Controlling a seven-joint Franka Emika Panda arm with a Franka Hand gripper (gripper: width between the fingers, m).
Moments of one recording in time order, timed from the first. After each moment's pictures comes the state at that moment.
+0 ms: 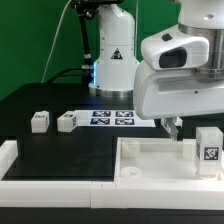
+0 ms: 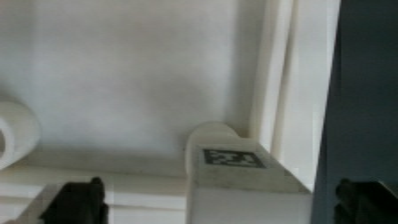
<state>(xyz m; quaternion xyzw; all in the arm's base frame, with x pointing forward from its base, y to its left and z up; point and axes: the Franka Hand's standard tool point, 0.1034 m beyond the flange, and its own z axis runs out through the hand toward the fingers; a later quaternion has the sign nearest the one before) 0.631 0.108 0.085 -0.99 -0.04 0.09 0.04</state>
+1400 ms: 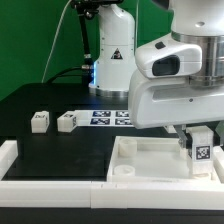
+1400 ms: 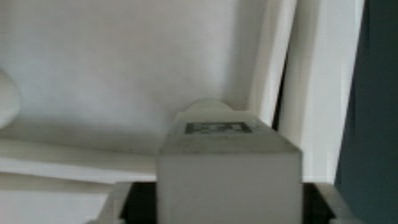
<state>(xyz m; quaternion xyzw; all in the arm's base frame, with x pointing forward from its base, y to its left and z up) 0.641 0.102 0.076 -1.00 -0.03 0.07 0.04</state>
